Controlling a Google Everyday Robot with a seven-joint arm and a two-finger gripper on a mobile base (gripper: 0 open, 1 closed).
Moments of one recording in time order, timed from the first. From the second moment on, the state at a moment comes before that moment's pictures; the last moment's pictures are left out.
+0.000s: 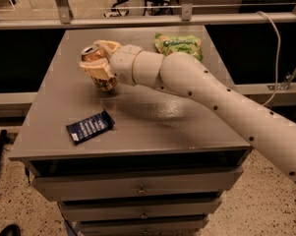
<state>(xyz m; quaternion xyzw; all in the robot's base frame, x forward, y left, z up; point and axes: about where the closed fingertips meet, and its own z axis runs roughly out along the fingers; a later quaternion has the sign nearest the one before) 0.638 0.137 0.917 -0.45 0.57 0.27 0.63</state>
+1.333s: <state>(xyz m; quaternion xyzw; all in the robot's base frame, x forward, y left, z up) 0.619 0.097 0.897 -0.43 0.56 0.31 0.64</state>
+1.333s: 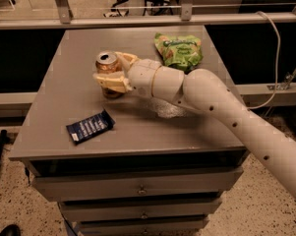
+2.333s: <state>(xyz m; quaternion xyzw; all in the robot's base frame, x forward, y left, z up) 0.601 0.026 0.921 -0.47 0.60 0.30 0.57</state>
